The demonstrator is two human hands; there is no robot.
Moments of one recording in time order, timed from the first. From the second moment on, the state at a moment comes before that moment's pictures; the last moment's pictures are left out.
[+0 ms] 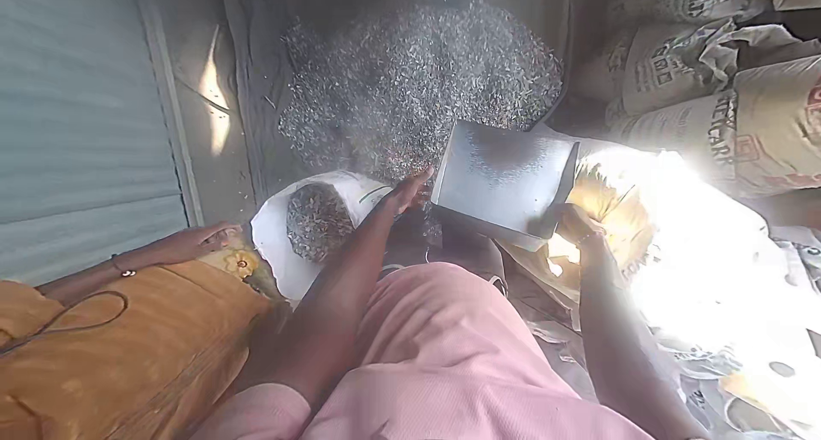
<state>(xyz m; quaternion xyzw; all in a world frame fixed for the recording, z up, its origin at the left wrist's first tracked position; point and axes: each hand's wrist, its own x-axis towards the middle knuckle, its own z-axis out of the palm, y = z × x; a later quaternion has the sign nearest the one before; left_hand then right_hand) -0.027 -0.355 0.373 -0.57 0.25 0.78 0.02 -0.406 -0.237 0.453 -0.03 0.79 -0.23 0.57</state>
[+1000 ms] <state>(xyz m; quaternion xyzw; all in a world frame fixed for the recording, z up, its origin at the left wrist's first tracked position) -0.019 -0.293 -0.063 -0.76 0.29 0.51 0.29 -0.320 -0.236 -0.050 -0.01 0.77 0.25 0.59</state>
